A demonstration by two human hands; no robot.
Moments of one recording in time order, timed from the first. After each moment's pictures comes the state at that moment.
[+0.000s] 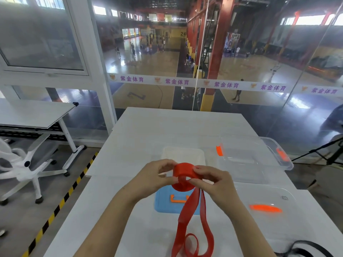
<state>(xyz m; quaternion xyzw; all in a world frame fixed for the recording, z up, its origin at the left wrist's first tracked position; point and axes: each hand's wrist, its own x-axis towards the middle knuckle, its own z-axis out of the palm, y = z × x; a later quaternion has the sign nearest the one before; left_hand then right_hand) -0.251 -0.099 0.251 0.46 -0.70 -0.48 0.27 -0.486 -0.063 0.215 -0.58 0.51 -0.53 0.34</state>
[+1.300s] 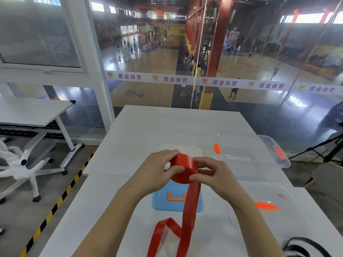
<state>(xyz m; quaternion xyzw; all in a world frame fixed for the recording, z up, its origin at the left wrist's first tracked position) -0.273 -0.096 0.275 0.43 -0.82 -0.25 0.28 -0.502 -0.069 0.249 -0.64 0.50 -0.42 0.40</state>
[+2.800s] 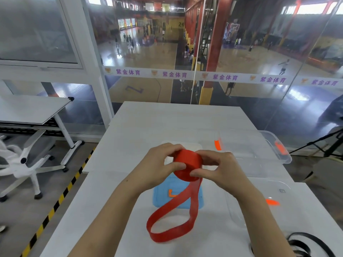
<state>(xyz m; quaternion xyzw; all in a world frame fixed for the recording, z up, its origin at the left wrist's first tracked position) -0.275 -0.105 0.283 0.43 -0.79 -0.31 0.30 -0.508 -0.074 0.273 -0.73 0.48 -0.39 0.28</state>
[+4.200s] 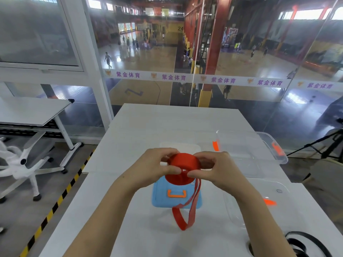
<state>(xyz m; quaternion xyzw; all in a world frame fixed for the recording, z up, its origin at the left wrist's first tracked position) -0.267 -0.092 0.292 0.45 -0.78 -0.36 0.25 -0.505 -0.065 0.273 -0.72 0.51 -0.35 0.31</state>
